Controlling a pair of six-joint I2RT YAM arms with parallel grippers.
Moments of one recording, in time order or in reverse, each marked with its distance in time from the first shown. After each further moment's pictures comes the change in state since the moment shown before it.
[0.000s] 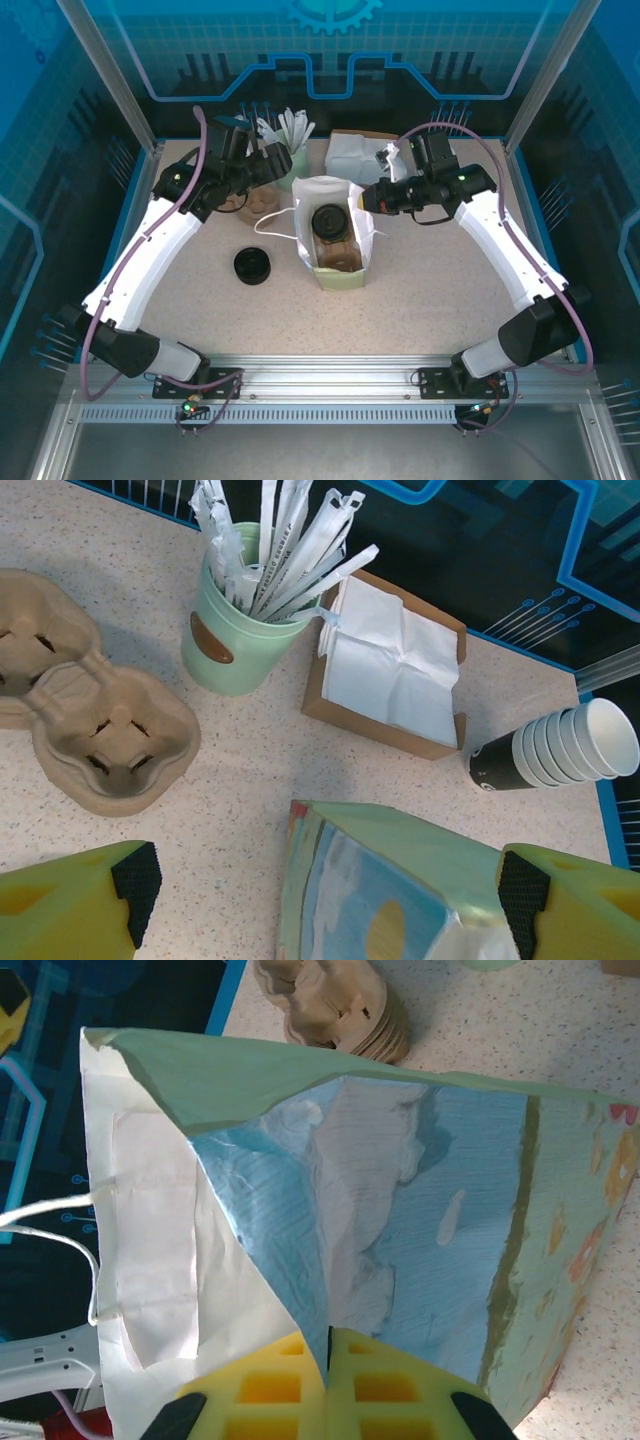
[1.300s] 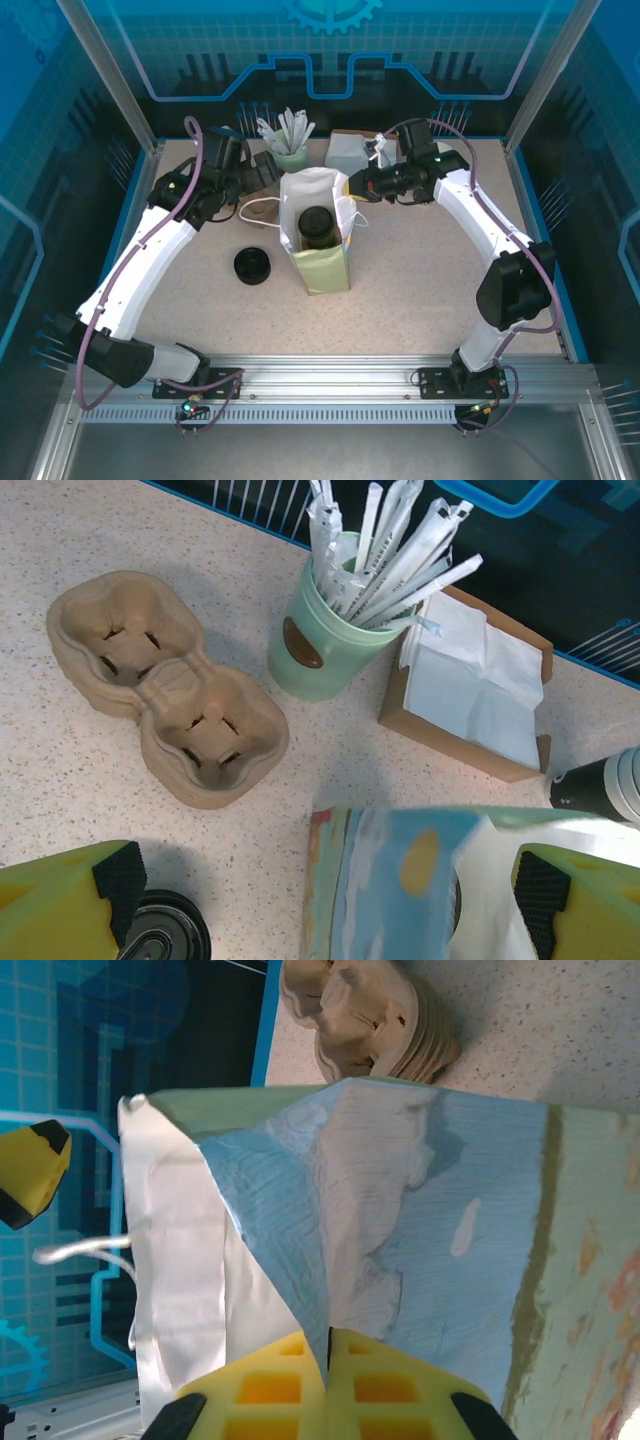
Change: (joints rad) left arm 0.033 -0.056 -0.092 -0.024 -0.107 0.001; right arm -0.037 0.242 0.091 0.133 -0.194 0.187
